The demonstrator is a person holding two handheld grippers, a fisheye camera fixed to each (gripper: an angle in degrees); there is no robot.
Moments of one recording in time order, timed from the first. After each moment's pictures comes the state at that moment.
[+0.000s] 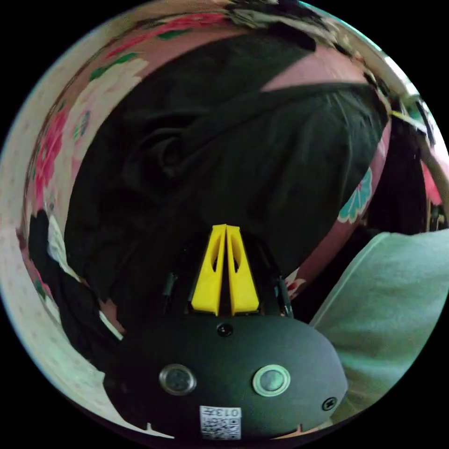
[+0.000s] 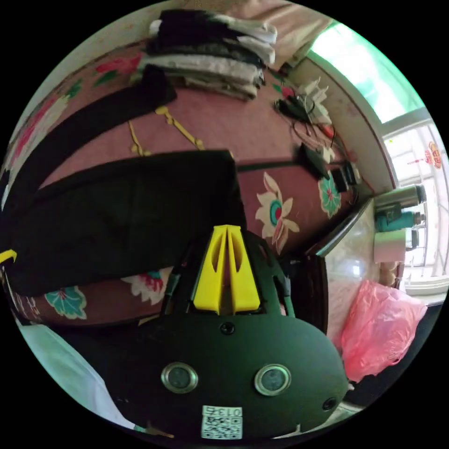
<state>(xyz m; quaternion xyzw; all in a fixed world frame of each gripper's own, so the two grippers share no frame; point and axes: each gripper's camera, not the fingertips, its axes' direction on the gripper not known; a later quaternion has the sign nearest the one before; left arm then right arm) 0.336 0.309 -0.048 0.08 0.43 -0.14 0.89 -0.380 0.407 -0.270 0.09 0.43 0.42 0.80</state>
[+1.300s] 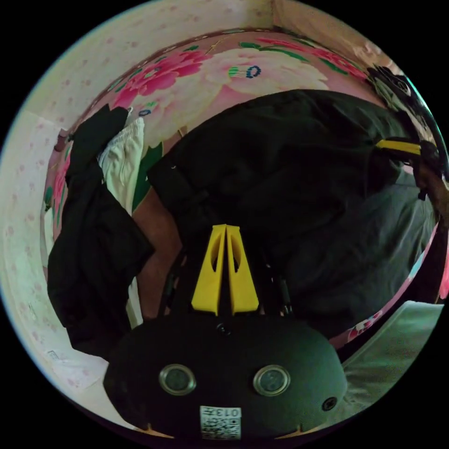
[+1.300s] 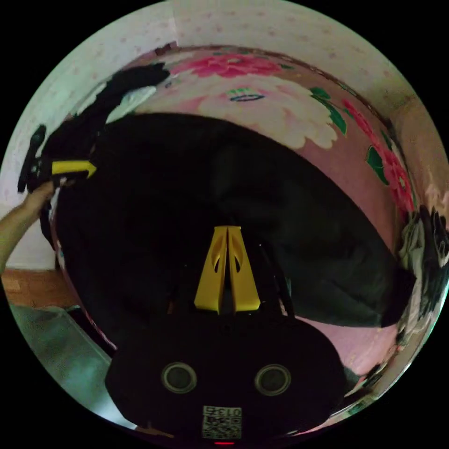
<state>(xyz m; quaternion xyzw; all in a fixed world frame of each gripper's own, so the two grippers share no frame) 0.287 0.475 0.177 0.01 0.36 -0.33 0.87 -0.492 -0.157 0.006 0.06 0.28 0.02 0.96</state>
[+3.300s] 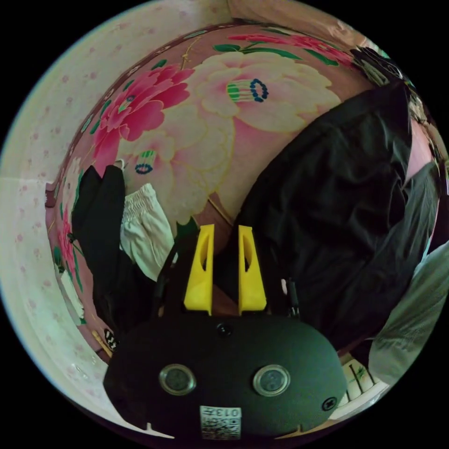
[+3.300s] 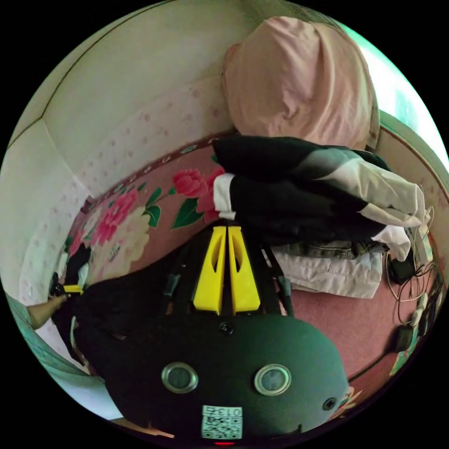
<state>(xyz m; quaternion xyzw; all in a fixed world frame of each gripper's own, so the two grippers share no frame) 0.099 0.378 0.279 0.04 0.33 -0.20 0.92 -0.095 0.211 -0.458 0.40 0.25 0.25 0.84</state>
